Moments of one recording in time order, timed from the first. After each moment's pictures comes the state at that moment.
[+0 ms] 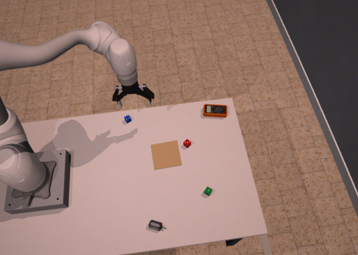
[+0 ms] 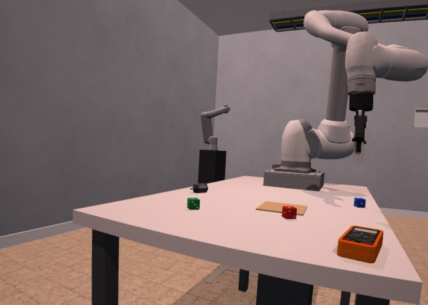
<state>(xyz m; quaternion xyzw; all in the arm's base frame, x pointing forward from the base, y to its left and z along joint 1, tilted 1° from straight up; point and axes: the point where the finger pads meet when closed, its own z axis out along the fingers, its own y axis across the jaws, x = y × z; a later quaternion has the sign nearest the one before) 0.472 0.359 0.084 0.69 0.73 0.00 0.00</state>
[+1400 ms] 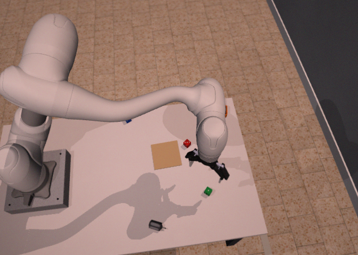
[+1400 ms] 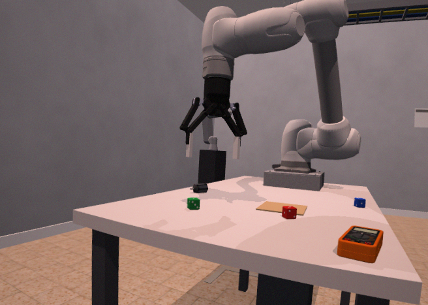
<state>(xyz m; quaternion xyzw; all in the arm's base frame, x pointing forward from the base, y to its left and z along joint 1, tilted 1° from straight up) 0.810 0.009 0.083 0.87 0.49 0.00 0.01</state>
